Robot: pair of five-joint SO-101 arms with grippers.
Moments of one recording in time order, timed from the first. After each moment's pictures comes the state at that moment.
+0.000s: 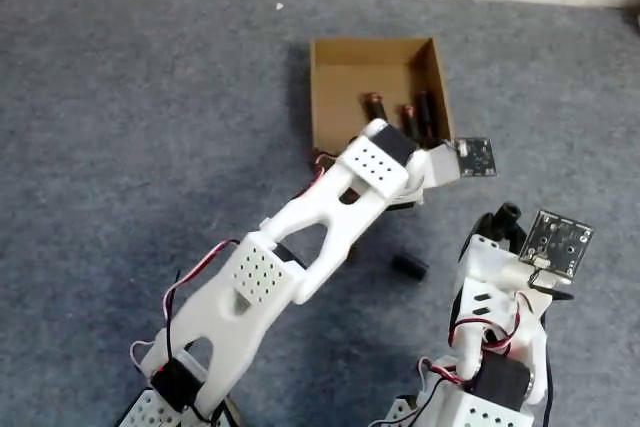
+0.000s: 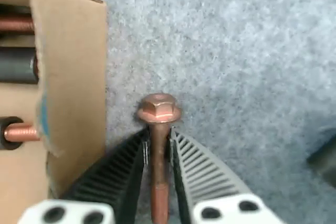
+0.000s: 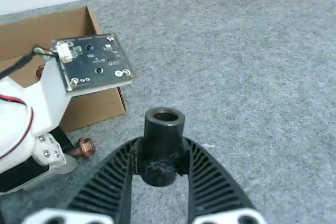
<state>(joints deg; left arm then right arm) 35.6 61.0 -55.2 80.6 -35.6 14.0 -102.9 83.6 52.2 0.7</state>
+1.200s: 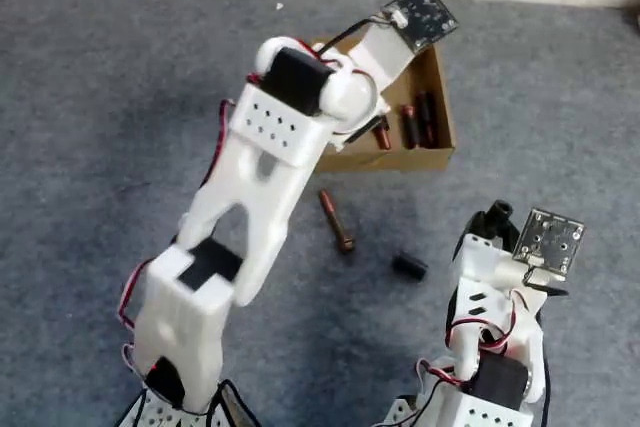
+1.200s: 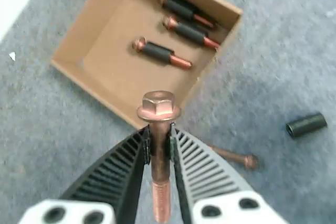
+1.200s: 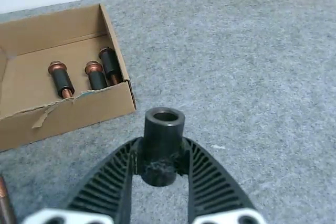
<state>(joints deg) 26.8 25.8 -59.8 101.1 -16.6 11.7 -102.9 83.6 52.2 0.7</state>
